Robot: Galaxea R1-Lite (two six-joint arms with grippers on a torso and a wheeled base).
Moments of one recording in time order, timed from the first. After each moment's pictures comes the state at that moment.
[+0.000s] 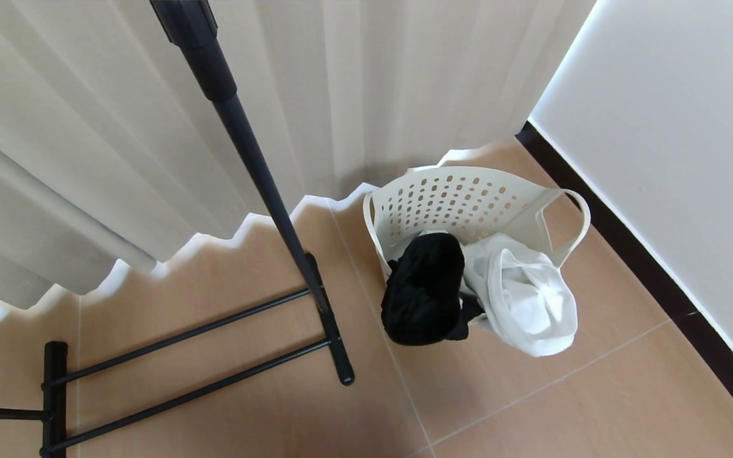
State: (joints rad) left arm -0.05 0.00 0.00 0.00 0.00 -0.01; right arm 0.00 0.01 -0.01 0.01 0.08 -0.02
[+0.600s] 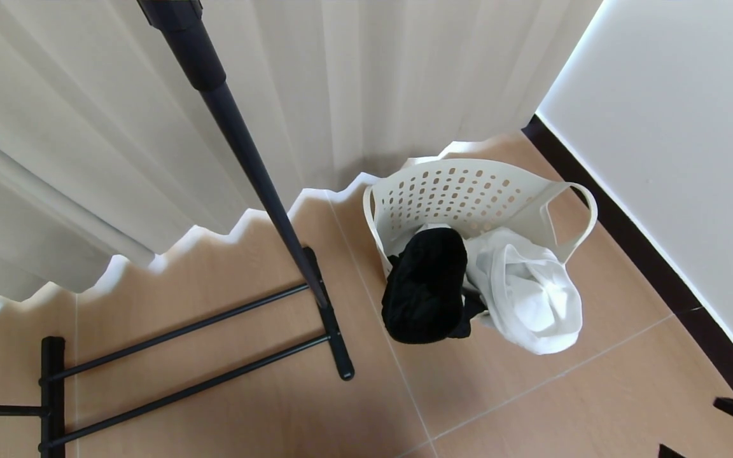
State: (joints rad) left arm -0.05 0.00 0.00 0.00 0.00 -0.02; right arm 0.17 0.78 -0.15 -0.24 0.19 -0.08
